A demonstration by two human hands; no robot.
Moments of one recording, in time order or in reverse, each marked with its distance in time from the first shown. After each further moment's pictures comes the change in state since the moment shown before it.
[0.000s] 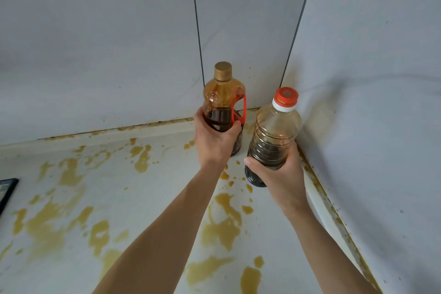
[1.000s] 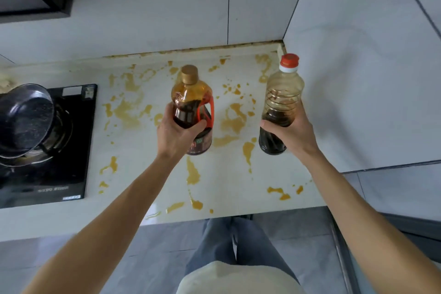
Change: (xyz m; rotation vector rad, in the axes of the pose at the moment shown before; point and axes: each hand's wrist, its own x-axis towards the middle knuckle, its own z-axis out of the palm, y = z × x) left_hand -0.200 0.084 -0.237 0.282 -0.087 -0.245; right_hand -0.134 -0.144 -0.094 -0.245 -0.287 0.308
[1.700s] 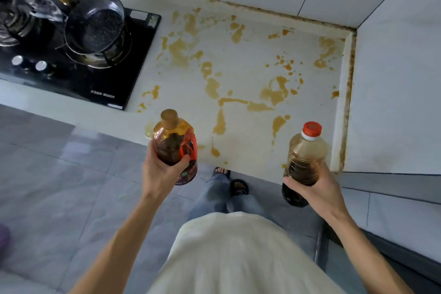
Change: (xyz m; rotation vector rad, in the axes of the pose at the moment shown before) left_hand -0.229 -0.102 -0.064 -0.077 0.322 -0.362; right_hand -0.139 0.080 -0.034 -0.299 -0.381 0.084
